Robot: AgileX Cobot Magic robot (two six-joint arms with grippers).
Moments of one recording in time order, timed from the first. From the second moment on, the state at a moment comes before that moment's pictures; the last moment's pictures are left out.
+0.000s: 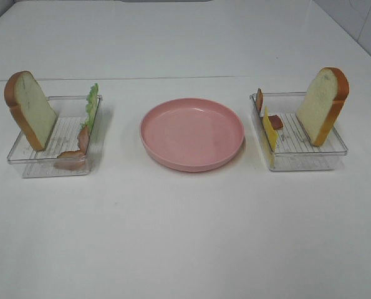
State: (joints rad) left arm 0.02 0.03 -0.55 -0.02 1.07 -0.03; right arm 0.04 0.00 -0.46 0.00 1.11 0.01
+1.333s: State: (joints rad) left arm 0.02 1.47 -1.29 0.01 0.90 -0.03; right arm 0.04 0.00 -0.46 0.00 1.11 0.01
